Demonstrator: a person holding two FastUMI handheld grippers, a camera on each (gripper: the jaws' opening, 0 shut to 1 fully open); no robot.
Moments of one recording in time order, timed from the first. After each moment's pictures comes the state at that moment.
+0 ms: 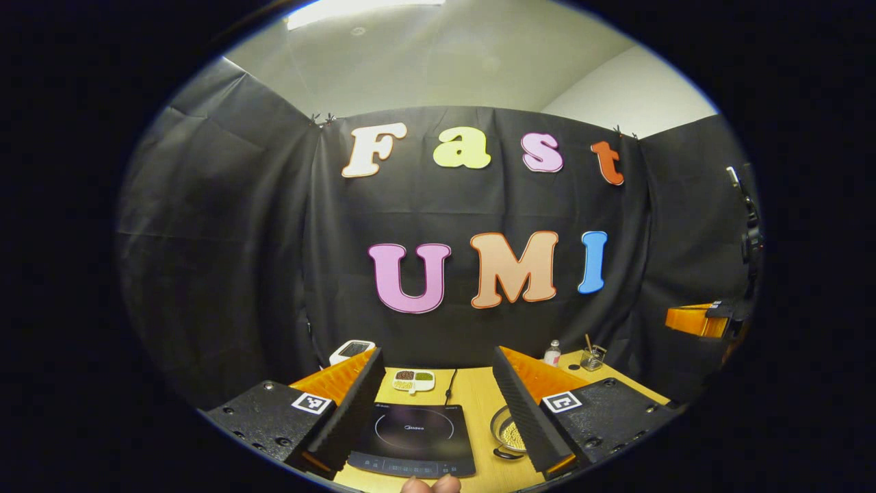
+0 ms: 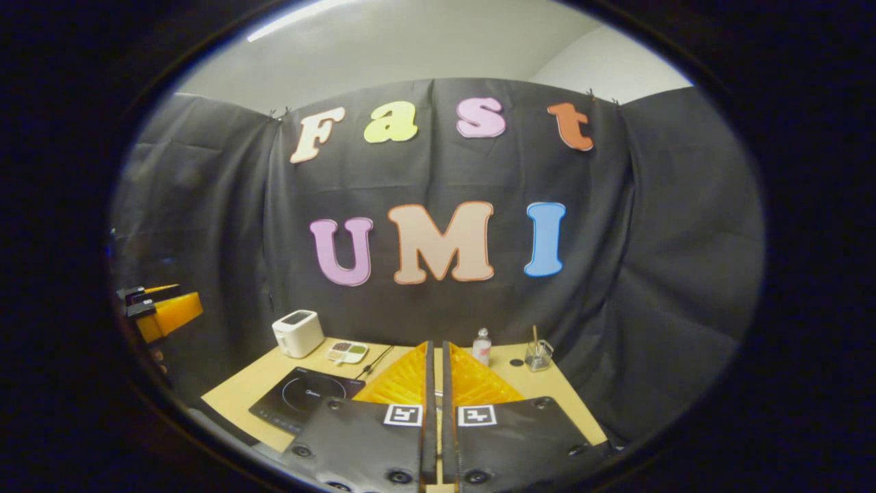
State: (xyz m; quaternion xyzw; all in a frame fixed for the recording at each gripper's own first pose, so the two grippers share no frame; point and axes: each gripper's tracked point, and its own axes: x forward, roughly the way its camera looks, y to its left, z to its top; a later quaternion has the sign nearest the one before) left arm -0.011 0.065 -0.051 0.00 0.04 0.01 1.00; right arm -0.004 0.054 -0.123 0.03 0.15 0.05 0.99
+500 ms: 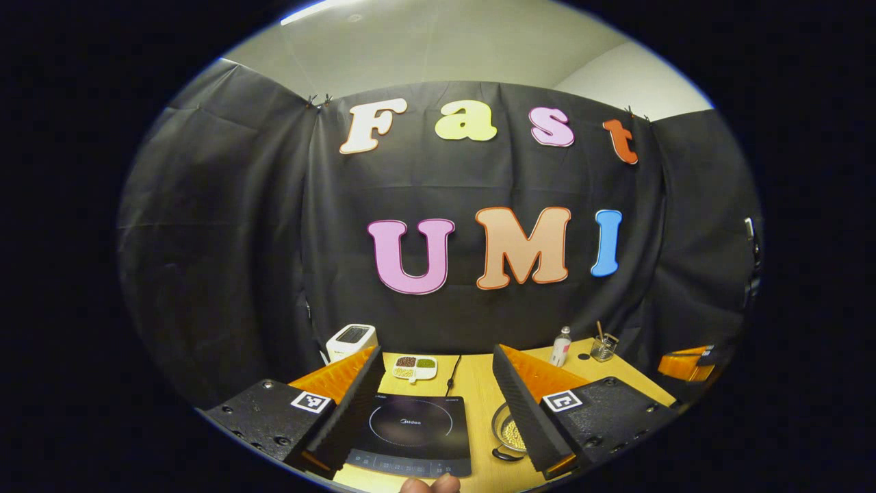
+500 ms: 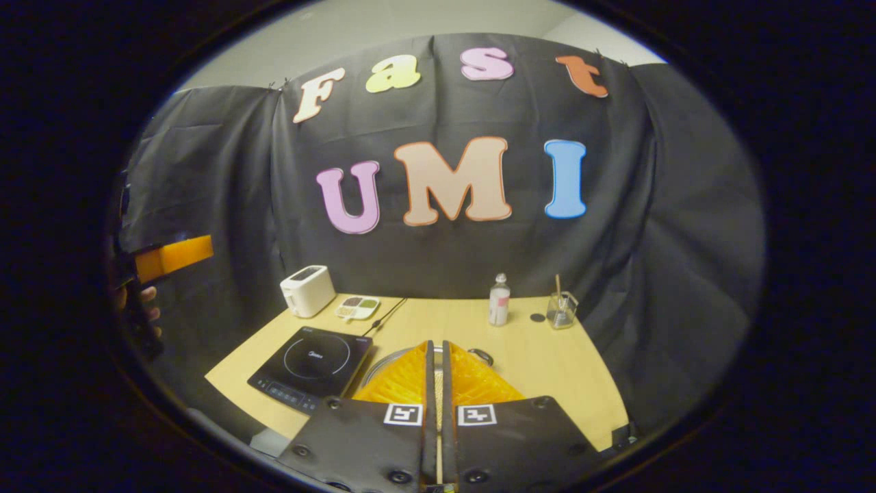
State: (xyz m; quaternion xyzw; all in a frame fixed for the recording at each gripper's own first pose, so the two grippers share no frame) left arm 0.032 0.049 -0.080 0.01 0.08 0.03 1.00; right arm 0.000 0.062 -0.235 0.05 0.24 0.10 0.96
